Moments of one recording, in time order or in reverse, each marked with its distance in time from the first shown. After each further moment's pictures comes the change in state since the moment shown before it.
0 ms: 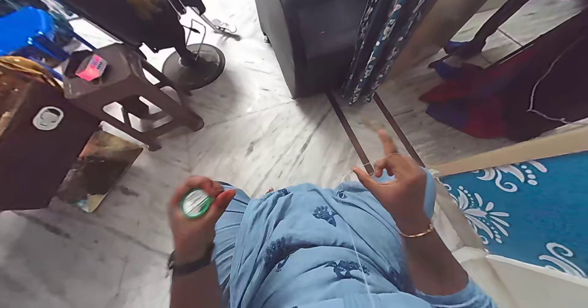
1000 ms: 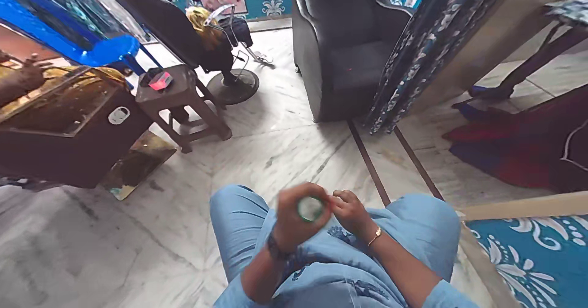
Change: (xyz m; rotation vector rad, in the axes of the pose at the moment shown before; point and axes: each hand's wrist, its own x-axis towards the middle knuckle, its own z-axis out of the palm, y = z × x) left_hand 0.002 0.019 0.097 -0.038 -0.127 0.291; right_hand -0.041 -0.015 0.095 0.126 -0.633 -0.389
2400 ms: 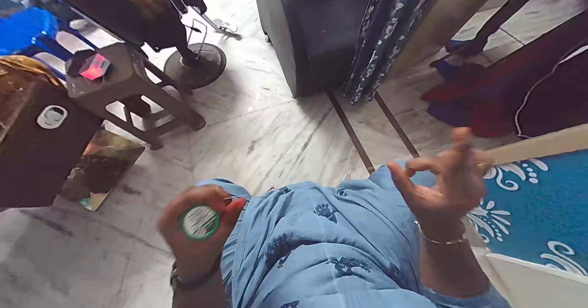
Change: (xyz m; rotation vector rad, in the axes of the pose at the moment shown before) left_hand -0.008 0.019 -0.081 0.186 0.065 -0.036; right_hand -0.041 -0.004 -0.139 -0.322 0.859 0.177
